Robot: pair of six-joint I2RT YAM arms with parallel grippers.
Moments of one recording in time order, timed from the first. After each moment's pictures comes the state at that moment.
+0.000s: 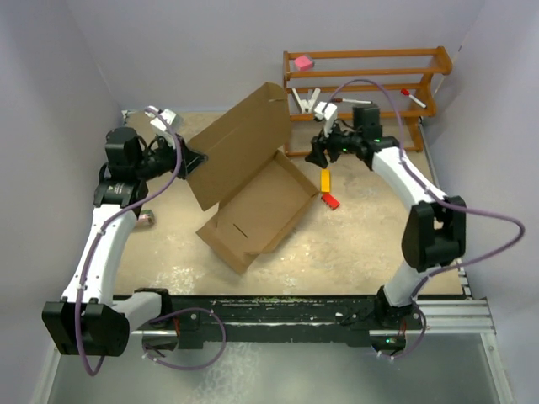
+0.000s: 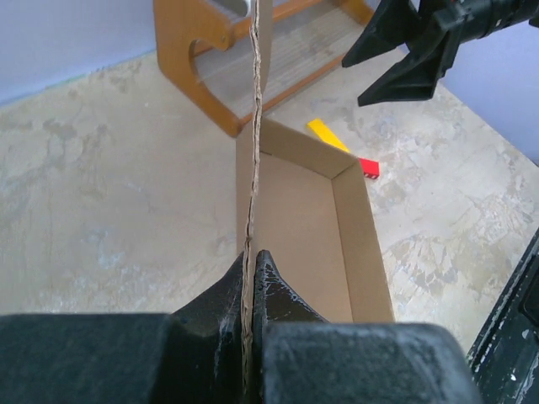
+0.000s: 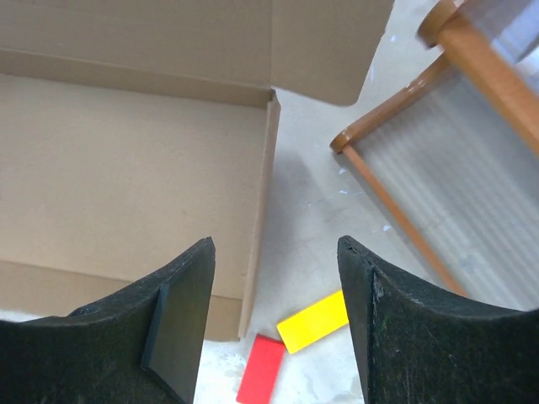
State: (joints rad) left arm -0.03 1.12 1.08 -0.26 0.74 -0.04; right arm 0.24 1.75 1.42 -0.34 -0.64 -0.46
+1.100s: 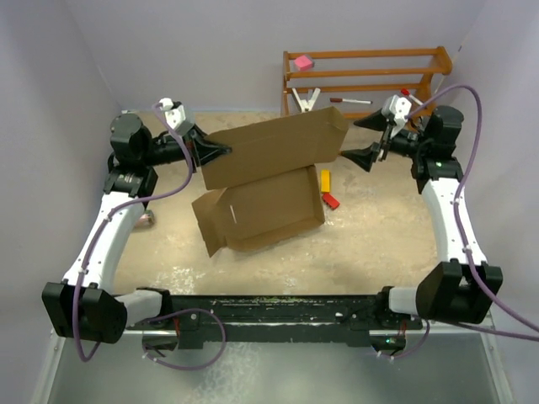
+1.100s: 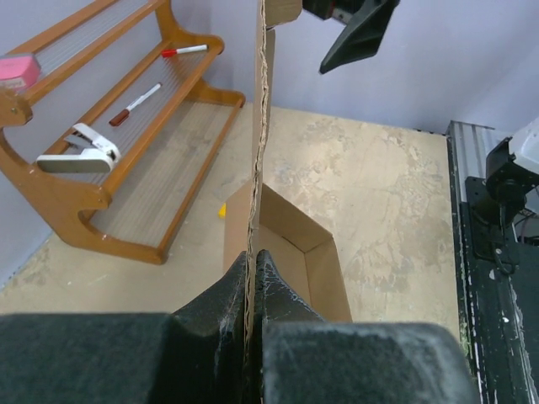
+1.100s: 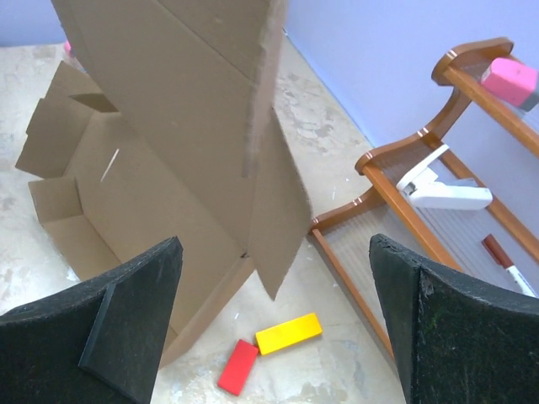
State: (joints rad) left arm -0.12 1.21 1.16 0.09 1.14 -0.02; right arm -0.12 1.31 1.24 -0.13 -1.21 -0.38
